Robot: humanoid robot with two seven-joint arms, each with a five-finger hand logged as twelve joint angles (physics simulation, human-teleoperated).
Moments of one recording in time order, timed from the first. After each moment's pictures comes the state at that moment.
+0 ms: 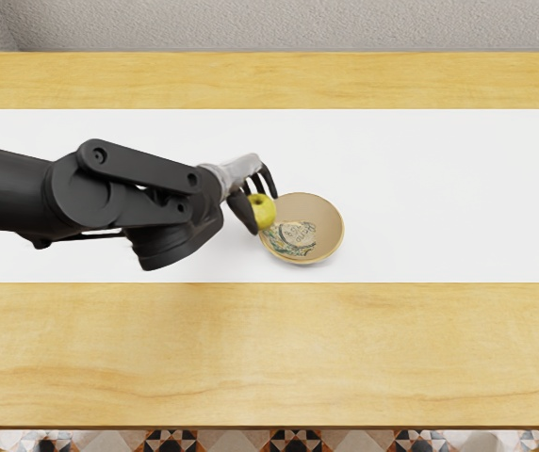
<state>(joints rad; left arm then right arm) -1.70 0.12 0.60 -1.39 0.19 0.51 0.31 -0.03 0.00 -0.19 0.12 -0.06 0.22 -0.39</state>
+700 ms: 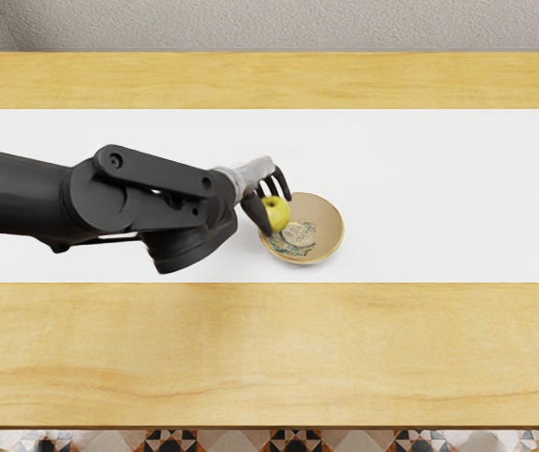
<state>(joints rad) -1.68 0.08 0.57 -1.35 0.19 0.51 0.31 -0.03 0.00 -0.19 0.12 -0.06 0.22 -0.39</state>
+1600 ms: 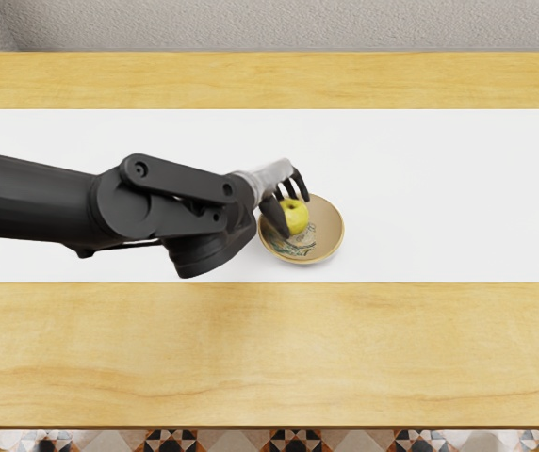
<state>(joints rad) -1.65 0.02 0.54 -1.29 0.19 0.51 0.30 -0.03 0.00 -0.19 0.12 -0.06 0.22 -0.39</state>
